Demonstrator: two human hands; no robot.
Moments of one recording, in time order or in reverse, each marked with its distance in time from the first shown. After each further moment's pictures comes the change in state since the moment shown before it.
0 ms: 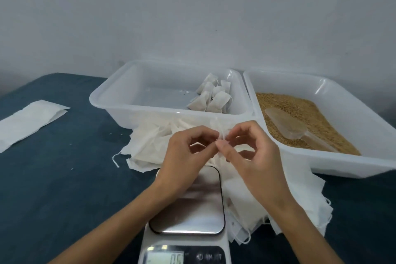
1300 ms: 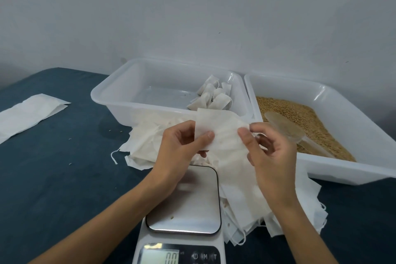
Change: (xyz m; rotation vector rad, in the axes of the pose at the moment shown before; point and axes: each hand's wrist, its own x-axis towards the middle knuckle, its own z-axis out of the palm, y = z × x) left_hand 0.006 -0.002 -0.004 -0.236 0.146 -0.179; right_hand 0.006 0.011 -0.013 0.029 0.205 -0.023
